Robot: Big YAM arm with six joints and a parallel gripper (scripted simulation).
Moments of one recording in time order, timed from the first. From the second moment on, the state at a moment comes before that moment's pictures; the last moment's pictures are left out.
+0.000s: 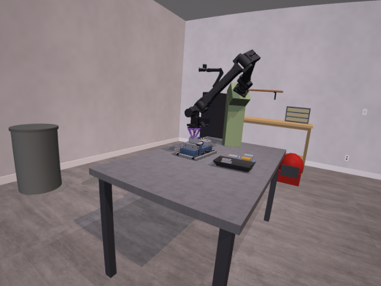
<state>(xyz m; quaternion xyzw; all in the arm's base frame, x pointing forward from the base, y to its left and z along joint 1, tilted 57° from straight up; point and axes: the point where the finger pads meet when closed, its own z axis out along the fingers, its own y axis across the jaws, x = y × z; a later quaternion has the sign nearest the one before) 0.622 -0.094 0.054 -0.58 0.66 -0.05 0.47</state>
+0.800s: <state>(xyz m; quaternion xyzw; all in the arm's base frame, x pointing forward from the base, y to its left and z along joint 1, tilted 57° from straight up) 0.614 -0.099 0.062 -0.58 0.66 -0.05 0.47</state>
